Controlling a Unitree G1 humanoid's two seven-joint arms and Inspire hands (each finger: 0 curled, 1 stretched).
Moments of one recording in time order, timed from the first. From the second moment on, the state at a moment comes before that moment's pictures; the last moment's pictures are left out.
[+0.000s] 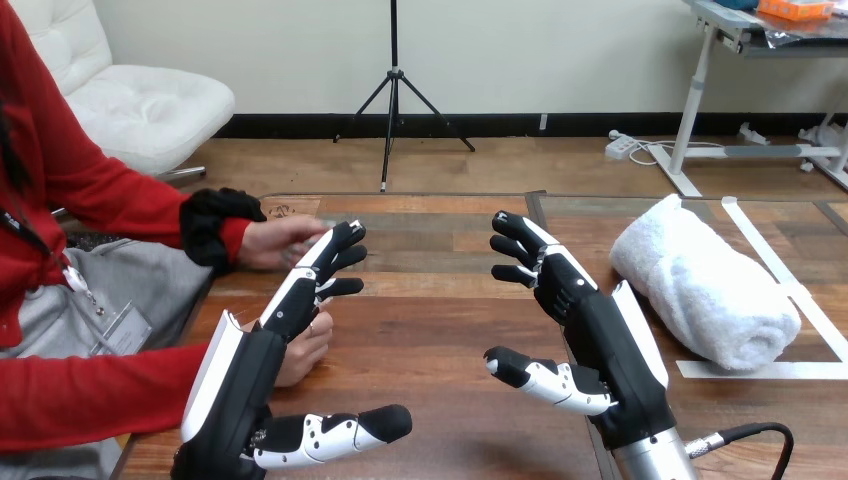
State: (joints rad) left arm 0.11 0.20 -0.02 0.44 0.12 -1.14 -0.10; right arm -0.16 -0.09 -0.01 0.83 -0.01 -1.12 0.26
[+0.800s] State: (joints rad) left arm 0.11 0.20 -0.02 0.44 0.09 -1.14 -0.12; right arm -0.16 -0.10 -0.01 0.80 -0.02 -1.10 0.24
